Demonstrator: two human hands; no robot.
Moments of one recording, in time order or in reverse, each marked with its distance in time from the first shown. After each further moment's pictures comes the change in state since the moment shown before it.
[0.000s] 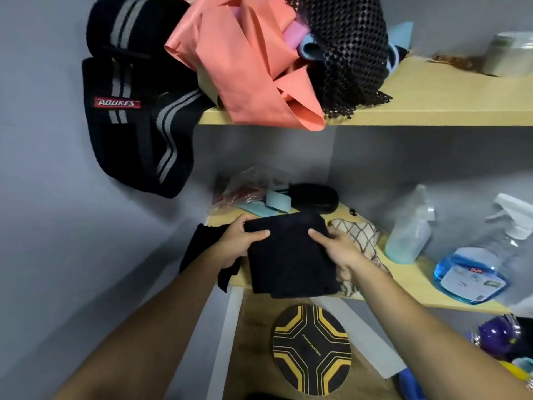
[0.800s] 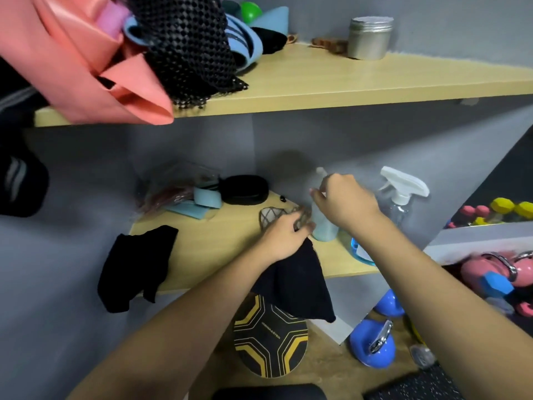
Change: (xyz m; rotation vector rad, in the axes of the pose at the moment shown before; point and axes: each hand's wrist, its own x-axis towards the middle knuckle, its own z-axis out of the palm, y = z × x) left_hand 0.010 0.013 0.241 0.644 -0.295 0.336; right_hand -0.066 -0.094 -0.147 -1.327 0.489 -0.186
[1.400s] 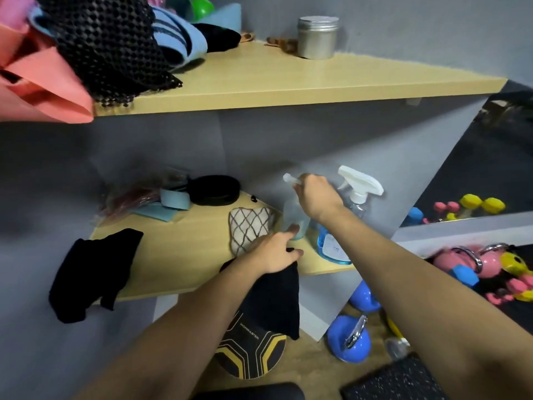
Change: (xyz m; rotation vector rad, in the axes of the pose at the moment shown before) left_hand 0.019 0.010 0.067 0.383 -0.143 -0.049; right_hand 0.044 0.056 0.039 0.234 -0.049 0.011
